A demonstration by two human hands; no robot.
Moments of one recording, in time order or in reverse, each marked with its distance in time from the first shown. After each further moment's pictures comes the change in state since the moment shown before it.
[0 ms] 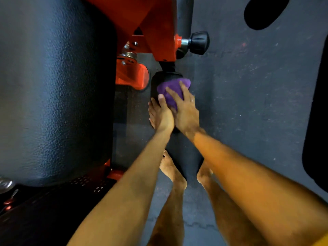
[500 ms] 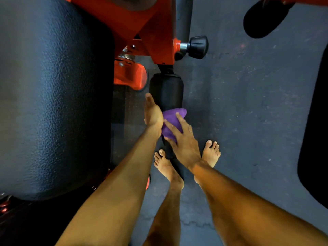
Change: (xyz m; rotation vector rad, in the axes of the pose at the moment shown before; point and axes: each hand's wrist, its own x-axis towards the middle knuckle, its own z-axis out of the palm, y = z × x) left_hand 0.022 0.007 -0.004 -0.079 0.070 -0.088; right_hand -0.082 0.019 0.020 0.014 -0.131 -0.005
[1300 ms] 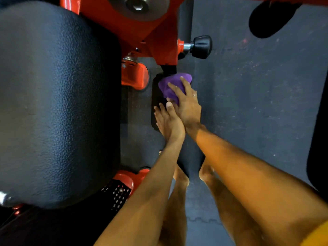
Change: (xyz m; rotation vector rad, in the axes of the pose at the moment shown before) left_hand -0.042 -0.020 0.009 0.153 -0.055 0.126; right_hand 0.098 -0.028 -0.037 -0.001 0.174 0.061
